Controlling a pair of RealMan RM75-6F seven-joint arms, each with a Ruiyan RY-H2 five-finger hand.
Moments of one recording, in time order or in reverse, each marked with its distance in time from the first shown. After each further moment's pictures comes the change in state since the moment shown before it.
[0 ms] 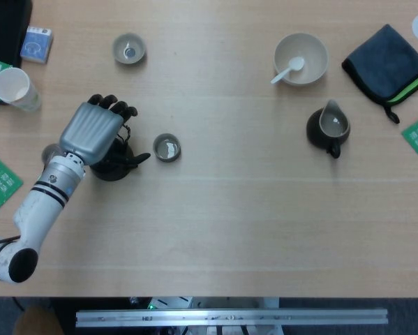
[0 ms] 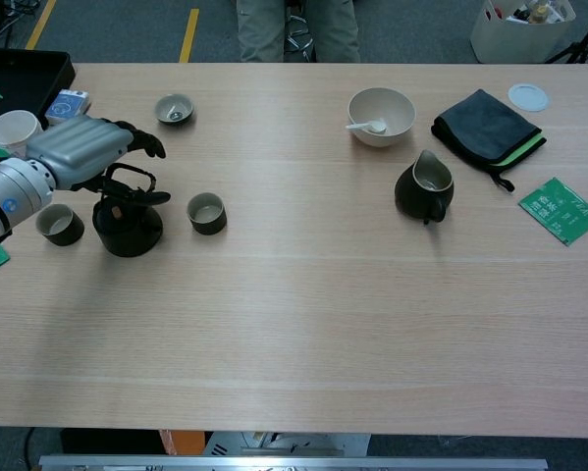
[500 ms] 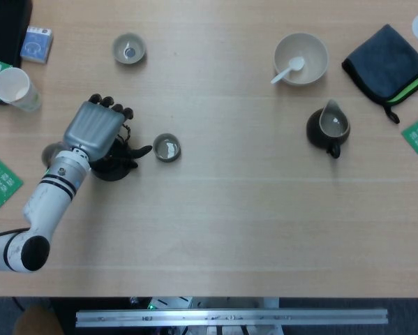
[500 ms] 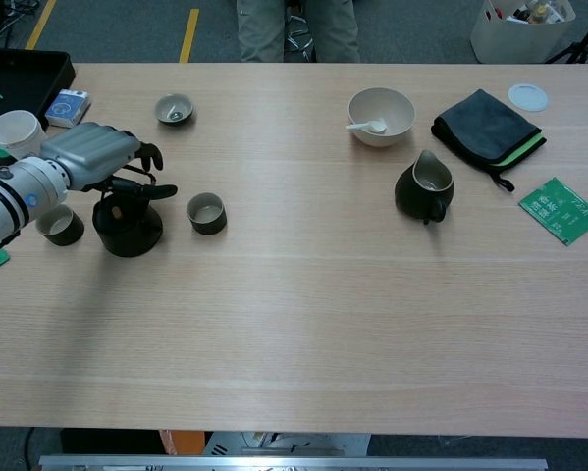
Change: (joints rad) left arm -0.077 -0.029 0.027 0.016 -0.213 -0.022 0.144; right arm 0.001 -0.002 0.002 0.012 0.004 -0.007 0.006
